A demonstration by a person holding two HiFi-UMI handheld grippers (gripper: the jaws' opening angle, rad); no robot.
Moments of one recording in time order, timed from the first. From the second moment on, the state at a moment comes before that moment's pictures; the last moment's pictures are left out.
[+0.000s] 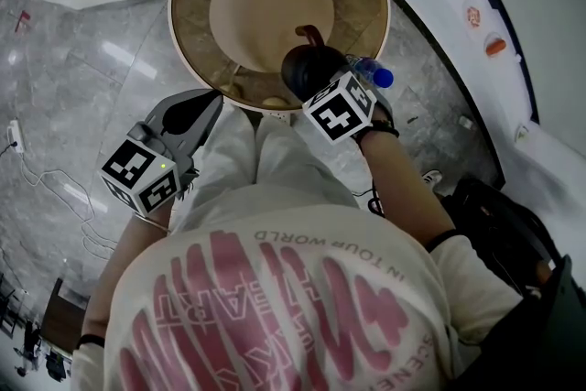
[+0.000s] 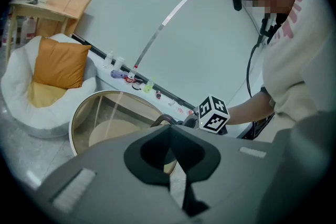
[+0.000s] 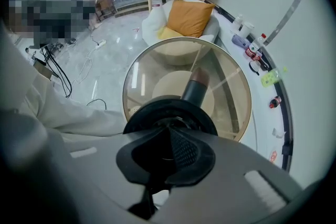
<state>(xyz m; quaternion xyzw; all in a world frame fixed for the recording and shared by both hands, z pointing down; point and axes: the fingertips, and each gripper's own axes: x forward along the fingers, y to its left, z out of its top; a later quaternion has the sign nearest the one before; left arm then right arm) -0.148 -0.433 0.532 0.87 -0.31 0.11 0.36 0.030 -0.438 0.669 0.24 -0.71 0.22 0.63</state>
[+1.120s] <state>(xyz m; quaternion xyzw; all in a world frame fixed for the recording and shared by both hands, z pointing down) -0.122 -0.425 0.515 0.90 -0.27 0.12 0.33 0.053 -0.445 0.601 0.38 -0.73 0.30 0.49</state>
